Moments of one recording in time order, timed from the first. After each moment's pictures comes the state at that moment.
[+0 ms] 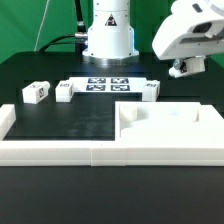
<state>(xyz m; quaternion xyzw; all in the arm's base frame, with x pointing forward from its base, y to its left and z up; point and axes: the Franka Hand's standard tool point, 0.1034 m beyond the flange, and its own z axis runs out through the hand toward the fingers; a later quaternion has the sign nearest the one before) 0.431 0.139 0.082 0.95 0.22 -0.22 0.05</state>
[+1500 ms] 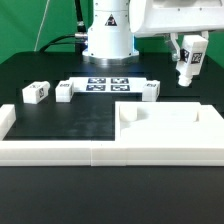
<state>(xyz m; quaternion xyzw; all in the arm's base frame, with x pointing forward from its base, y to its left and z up) 0.521 0.113 0.117 0.97 0.19 0.18 -0.02</state>
